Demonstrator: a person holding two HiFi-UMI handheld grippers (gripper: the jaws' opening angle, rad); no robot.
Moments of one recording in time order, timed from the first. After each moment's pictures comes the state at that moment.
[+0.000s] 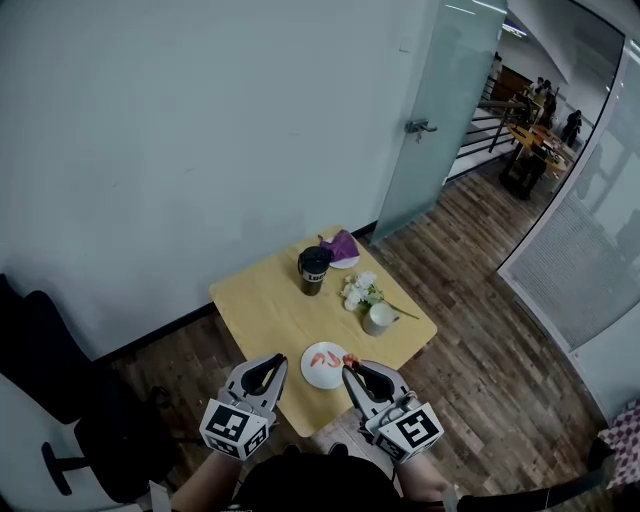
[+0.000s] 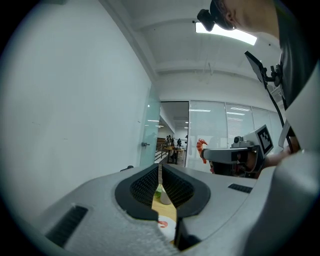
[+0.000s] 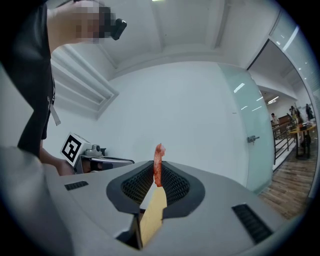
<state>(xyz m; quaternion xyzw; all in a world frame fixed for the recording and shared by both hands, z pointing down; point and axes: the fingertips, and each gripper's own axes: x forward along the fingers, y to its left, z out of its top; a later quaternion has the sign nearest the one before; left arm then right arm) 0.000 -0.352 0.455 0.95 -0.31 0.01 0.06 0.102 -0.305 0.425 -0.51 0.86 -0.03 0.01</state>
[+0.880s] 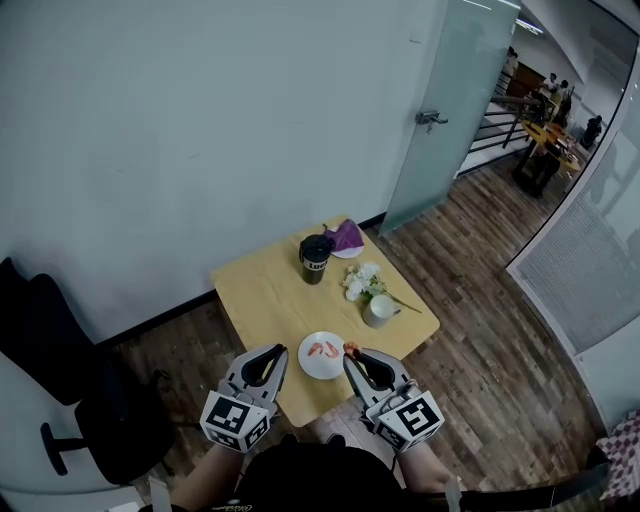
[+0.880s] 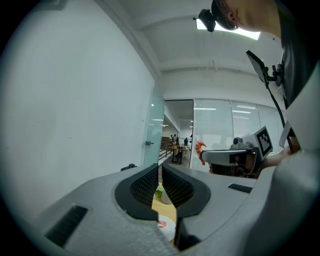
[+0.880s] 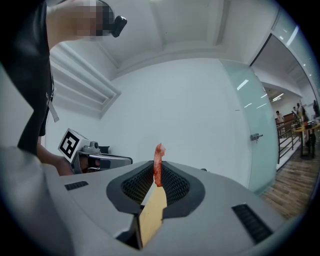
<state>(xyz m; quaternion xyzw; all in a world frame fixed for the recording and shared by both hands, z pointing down) 0.016 -0.343 0.457 0.94 -0.34 0.01 0.06 0.122 -0.306 0.433 -0.48 0.87 -0.03 0.00</state>
